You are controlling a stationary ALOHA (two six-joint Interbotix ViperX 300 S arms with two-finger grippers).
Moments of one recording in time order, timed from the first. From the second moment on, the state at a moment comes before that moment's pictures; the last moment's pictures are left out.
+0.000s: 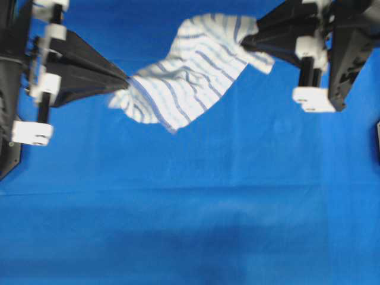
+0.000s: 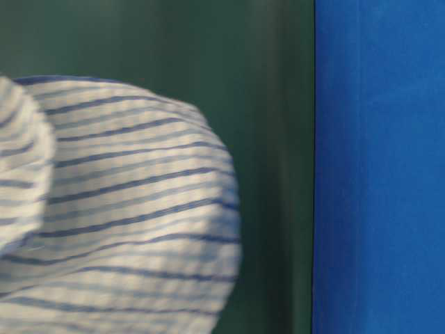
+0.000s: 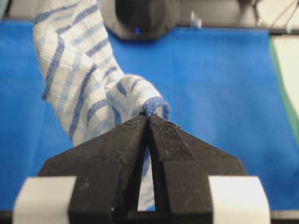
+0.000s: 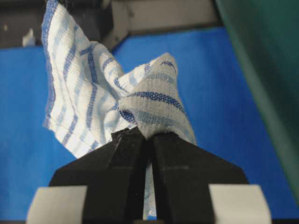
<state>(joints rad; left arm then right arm) -0.01 -0.59 0.36 -0.03 0.45 -0.01 -0.01 -0.40 0.12 -0.29 0.72 0.27</state>
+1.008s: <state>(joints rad) -0.01 -0.60 0.31 -0.02 0.47 0.04 -0.01 -0.40 0.07 -0.29 0.75 0.23</state>
